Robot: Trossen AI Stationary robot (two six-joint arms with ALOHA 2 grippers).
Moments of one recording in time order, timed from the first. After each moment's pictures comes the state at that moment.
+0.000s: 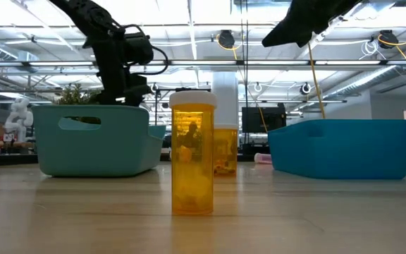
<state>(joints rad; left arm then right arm) 0.59 1.50 1.01 -0.69 -0.16 -0.29 0.16 1.10 0.78 -0.21 0.31 0.09</state>
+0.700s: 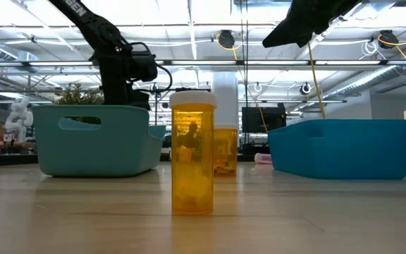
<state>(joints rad) 0.61 1.61 1.01 -0.68 -0.13 -0.23 0.16 1.10 0.78 -0.22 0.31 0.08</state>
